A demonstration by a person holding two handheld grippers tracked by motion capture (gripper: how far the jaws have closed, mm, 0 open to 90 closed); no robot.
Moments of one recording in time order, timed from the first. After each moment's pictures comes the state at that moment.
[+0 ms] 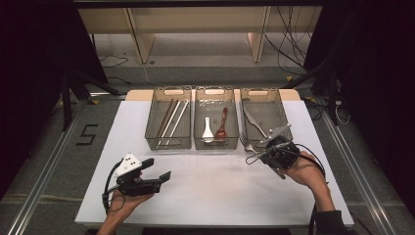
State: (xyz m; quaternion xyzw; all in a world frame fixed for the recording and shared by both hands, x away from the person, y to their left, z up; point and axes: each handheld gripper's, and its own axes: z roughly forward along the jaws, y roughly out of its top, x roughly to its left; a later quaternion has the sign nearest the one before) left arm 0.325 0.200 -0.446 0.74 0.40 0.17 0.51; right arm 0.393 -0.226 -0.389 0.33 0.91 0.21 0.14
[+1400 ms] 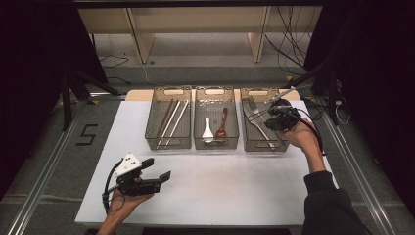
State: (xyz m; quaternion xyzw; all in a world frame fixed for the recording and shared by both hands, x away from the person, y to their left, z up) left arm 0.325 0.200 -0.446 0.74 0.40 0.17 0.51; right arm 0.480 -0.235 -0.352 0.41 0.86 0.21 0.19
